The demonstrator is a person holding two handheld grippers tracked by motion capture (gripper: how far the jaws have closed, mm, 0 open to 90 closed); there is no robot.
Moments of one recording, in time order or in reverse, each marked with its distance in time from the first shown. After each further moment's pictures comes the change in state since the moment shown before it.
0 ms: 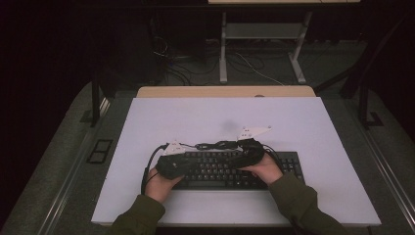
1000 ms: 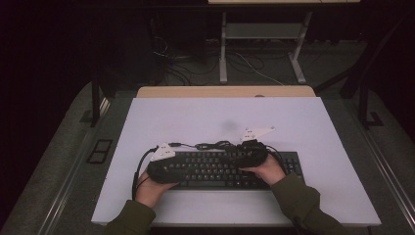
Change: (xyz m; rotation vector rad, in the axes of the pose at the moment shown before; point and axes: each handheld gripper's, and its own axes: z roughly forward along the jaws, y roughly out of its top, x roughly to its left) left arm 0.002 -0.011 -0.024 -0.081 -0.010 0.014; right arm 0.001 -0.003 -0.009 0.022 0.021 -0.007
